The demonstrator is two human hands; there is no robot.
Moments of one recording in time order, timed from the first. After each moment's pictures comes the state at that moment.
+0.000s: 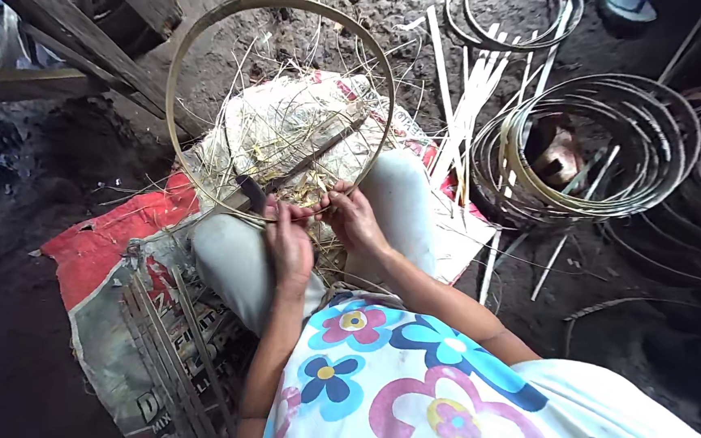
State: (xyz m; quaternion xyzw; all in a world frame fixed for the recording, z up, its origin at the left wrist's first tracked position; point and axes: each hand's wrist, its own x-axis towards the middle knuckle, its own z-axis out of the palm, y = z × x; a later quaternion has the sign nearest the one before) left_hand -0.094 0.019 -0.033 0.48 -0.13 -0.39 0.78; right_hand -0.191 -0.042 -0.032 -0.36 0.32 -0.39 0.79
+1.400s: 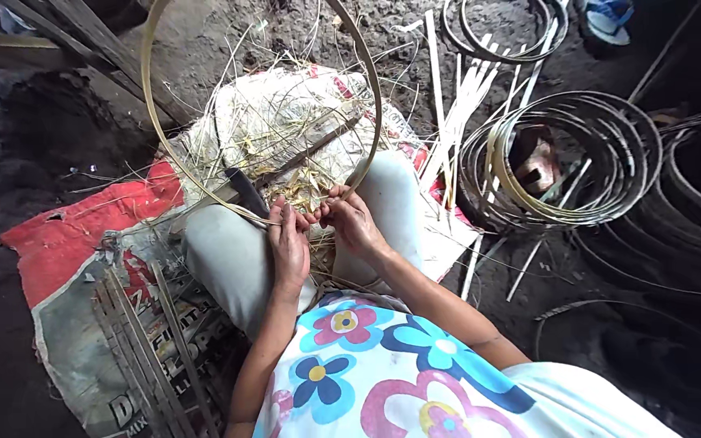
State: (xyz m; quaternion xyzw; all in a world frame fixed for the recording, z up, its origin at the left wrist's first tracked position) left_hand -0.103 0.021 -0.049 0.51 -0.14 -0.42 0.74; right_hand -0.210 -0.045 -0.042 -0.46 0.33 -0.31 0.76
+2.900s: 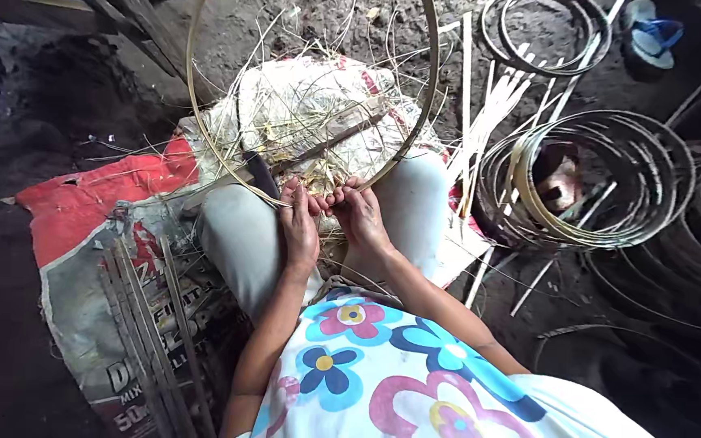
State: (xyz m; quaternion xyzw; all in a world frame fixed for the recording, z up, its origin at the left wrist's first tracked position) left_hand -0.104 0.024 -0.050 0.53 -0.20 -0.37 0.73; right_hand -0.199 -0.034 -0.047 -0.43 0.30 -0.37 0.77
